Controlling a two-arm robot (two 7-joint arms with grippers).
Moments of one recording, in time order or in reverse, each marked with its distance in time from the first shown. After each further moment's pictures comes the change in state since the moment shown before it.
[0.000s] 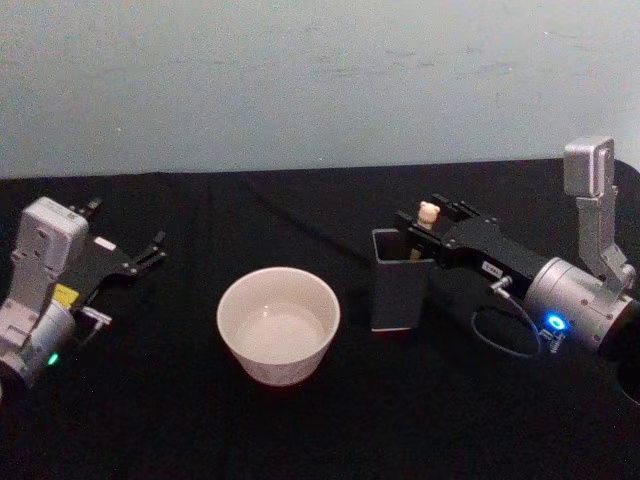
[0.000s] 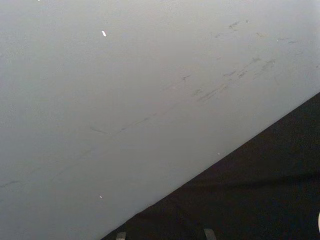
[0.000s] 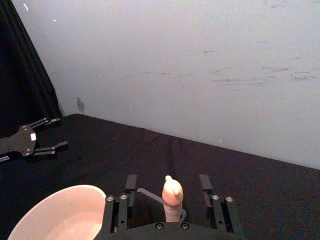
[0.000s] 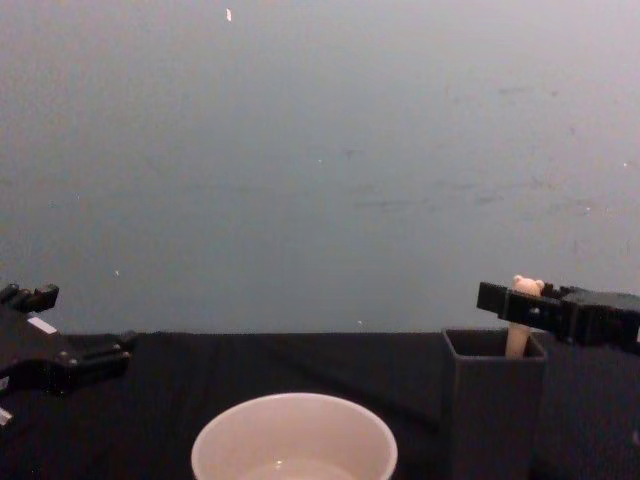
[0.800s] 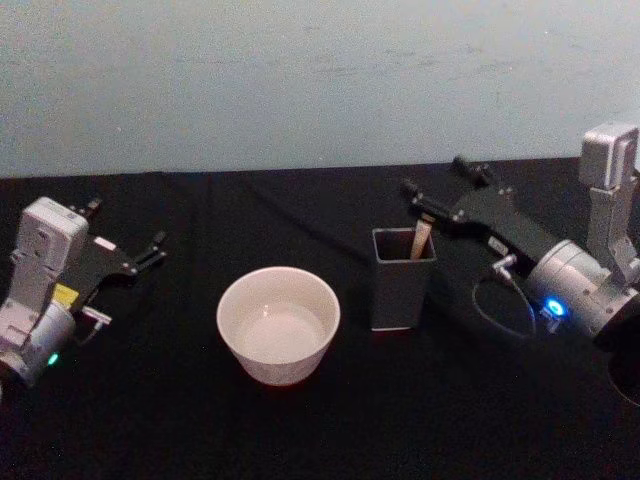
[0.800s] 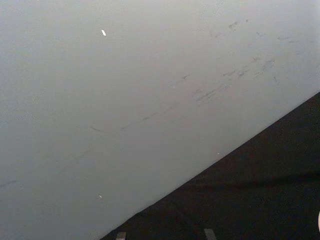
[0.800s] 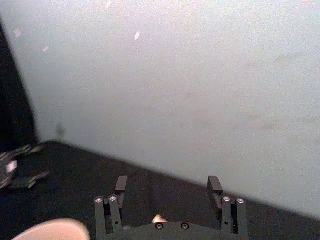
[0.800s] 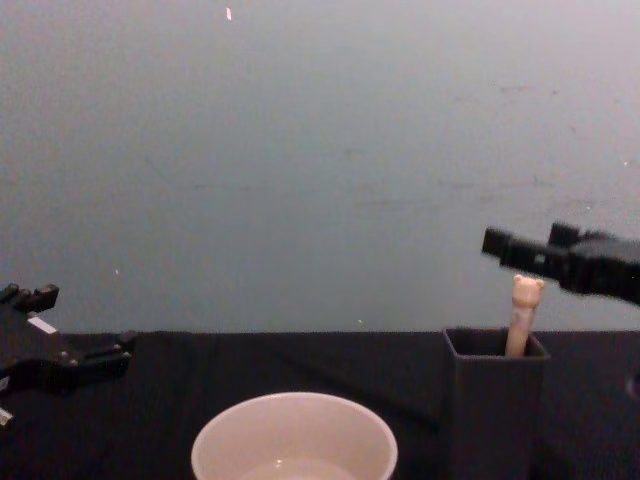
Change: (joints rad) left arm 0.000 0.000 0.000 0.000 0.000 0.000 0.000; right arm -0.027 -0.041 0.042 -0.049 -0.087 -0.137 -0.091
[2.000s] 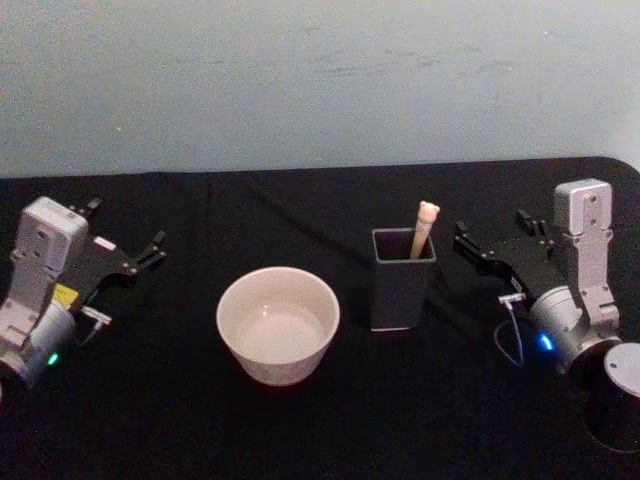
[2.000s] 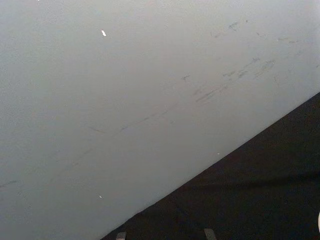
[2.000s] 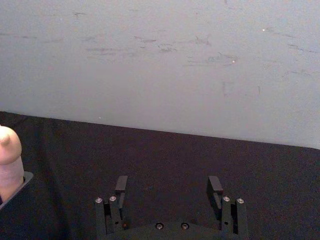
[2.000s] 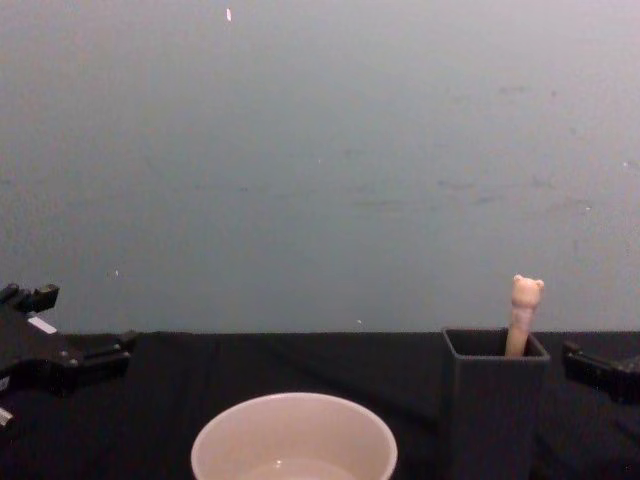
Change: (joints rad) left arm 0.000 0.000 0.000 0.000 0.000 0.000 0.000; right arm -0.037 -0.138 0.071 0.155 -0.285 0.042 -0.336
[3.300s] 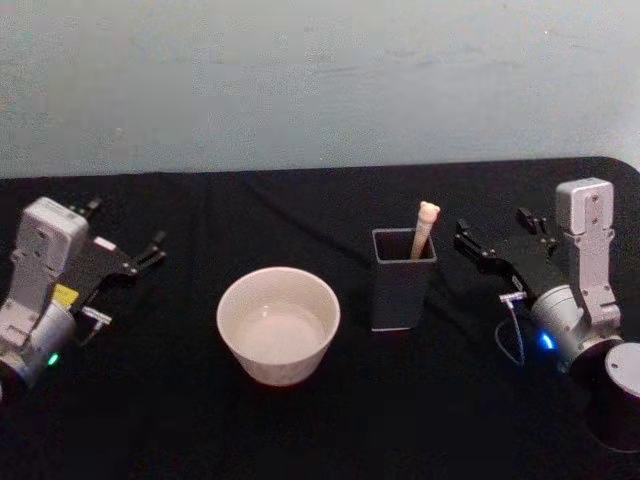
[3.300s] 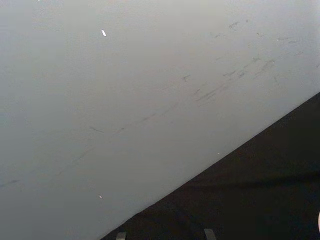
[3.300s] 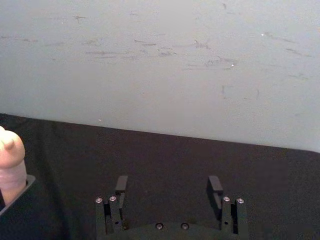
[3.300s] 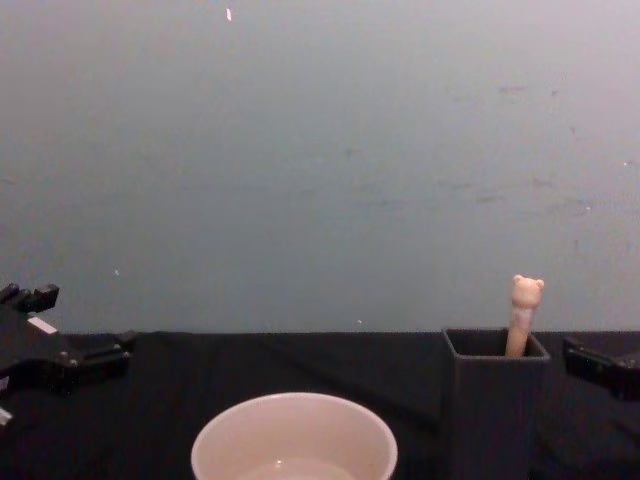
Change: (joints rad) left arm 0.000 0.000 0.000 0.000 0.000 0.000 0.000; right arm -0.003 0.004 -0.003 -0.010 0.000 -0.005 -0.007
